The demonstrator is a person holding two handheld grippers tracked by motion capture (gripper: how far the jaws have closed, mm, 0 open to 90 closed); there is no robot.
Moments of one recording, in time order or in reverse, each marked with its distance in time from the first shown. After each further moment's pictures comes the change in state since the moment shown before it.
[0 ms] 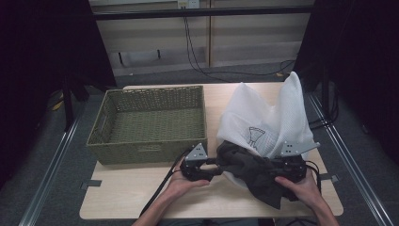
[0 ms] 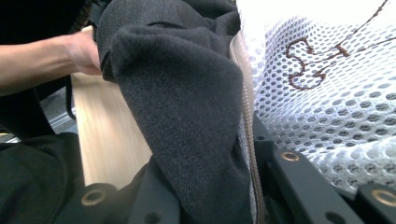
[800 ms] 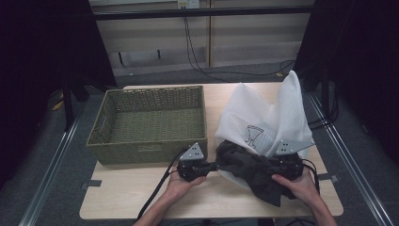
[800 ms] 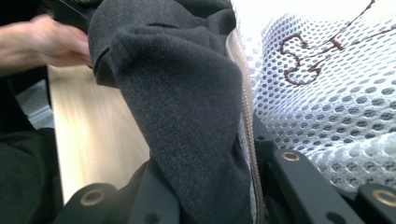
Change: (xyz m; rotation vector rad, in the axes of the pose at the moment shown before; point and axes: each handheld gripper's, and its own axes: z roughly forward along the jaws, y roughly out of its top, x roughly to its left) left arm -0.005 0.005 -0.025 -0.077 -0.037 -0.033; right arm -0.005 0.003 0.010 0.048 -0.066 -0.022
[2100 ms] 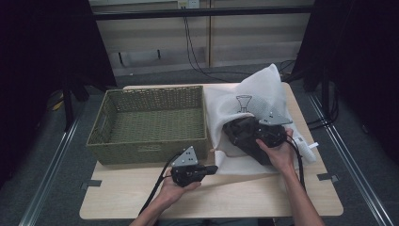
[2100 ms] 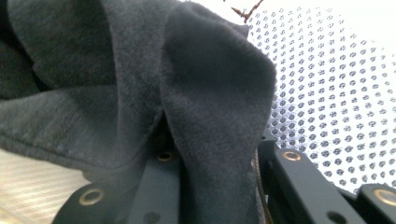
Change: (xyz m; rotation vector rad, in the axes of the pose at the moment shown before) left arm -0.012 0.001 -0.022 -0.025 -0.008 0.060; right arm -0.062 0.040 0.058 -0.038 -0.523 -0.048
